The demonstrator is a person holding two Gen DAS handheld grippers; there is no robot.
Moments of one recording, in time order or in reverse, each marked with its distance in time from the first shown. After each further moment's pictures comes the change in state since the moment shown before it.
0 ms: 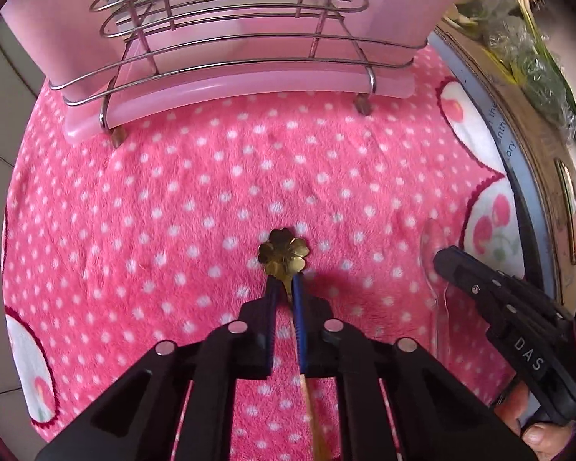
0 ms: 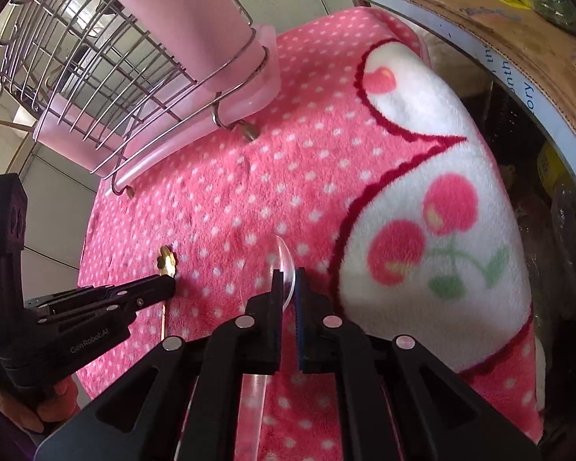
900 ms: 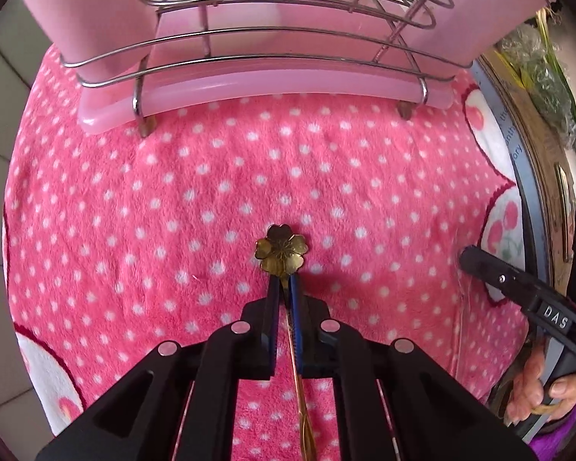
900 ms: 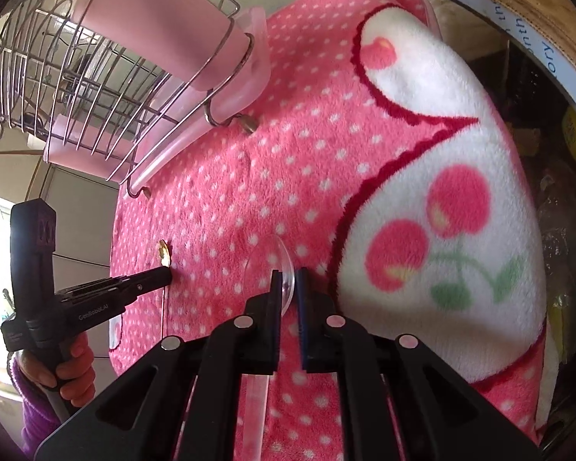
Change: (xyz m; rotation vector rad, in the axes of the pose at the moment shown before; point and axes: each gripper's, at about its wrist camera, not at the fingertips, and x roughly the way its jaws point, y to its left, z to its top) left arm 0.000 0.047 0.020 0.030 0.103 -0.041; right arm 0.004 -0.017 0.012 0.115 0.134 0.145
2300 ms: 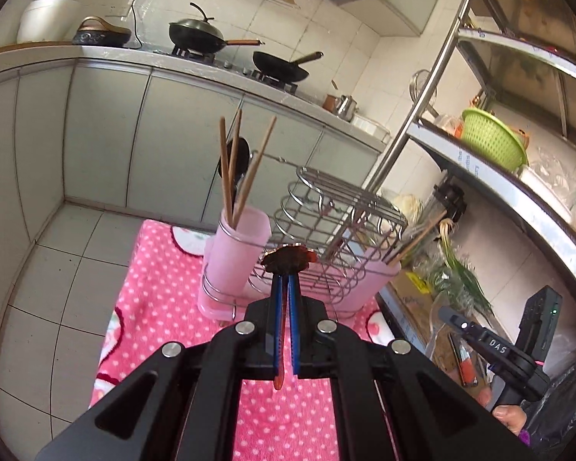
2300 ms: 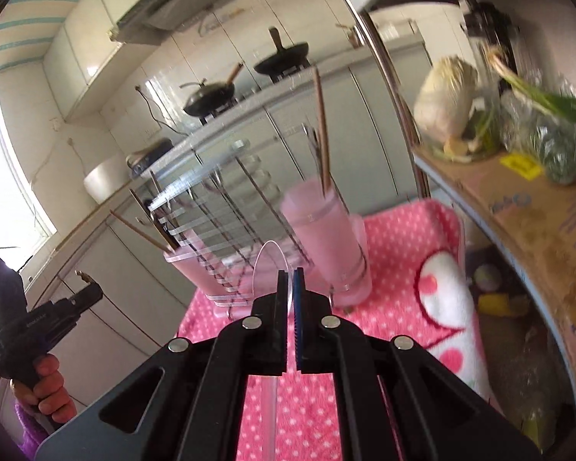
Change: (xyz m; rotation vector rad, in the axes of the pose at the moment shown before) left arm -0.216 0.077 -0.129 -0.155 -0.908 -0.197; right arm -0.143 0.108 -0.010 -0.307 -0.640 0.061
